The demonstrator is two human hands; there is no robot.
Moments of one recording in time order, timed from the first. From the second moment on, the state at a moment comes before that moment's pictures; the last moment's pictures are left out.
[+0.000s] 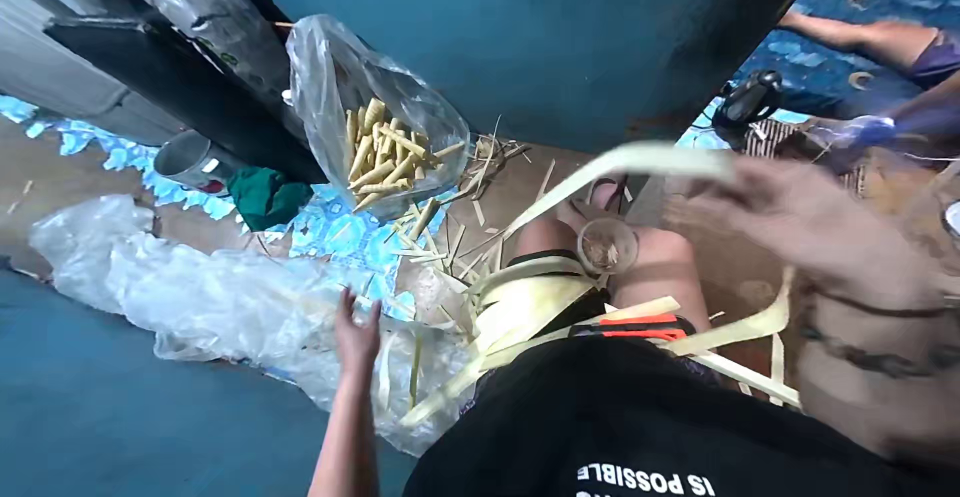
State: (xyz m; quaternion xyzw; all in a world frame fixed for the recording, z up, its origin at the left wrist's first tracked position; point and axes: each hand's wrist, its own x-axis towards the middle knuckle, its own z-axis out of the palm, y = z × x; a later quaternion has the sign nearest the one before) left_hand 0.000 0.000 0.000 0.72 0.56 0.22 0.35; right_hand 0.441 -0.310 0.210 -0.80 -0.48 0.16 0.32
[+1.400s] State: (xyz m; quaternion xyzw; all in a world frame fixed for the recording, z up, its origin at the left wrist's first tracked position) left_hand 0.217 -0.128 0.139 0.71 0.16 0.31 0.61; right_hand 0.351 -0.231 0.126 -0.53 -0.37 0.20 0.74
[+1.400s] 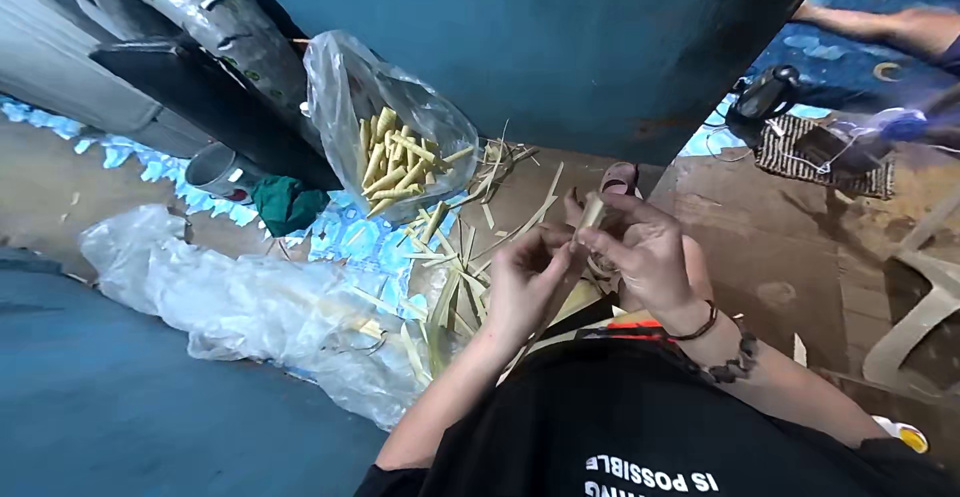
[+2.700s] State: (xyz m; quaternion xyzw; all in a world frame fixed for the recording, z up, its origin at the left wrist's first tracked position) left_hand 0.215 -0.128 0.144 0.73 0.14 0.23 0.63; right_hand 0.364 -0.256 0.126 -0.57 -0.48 0.13 0.65
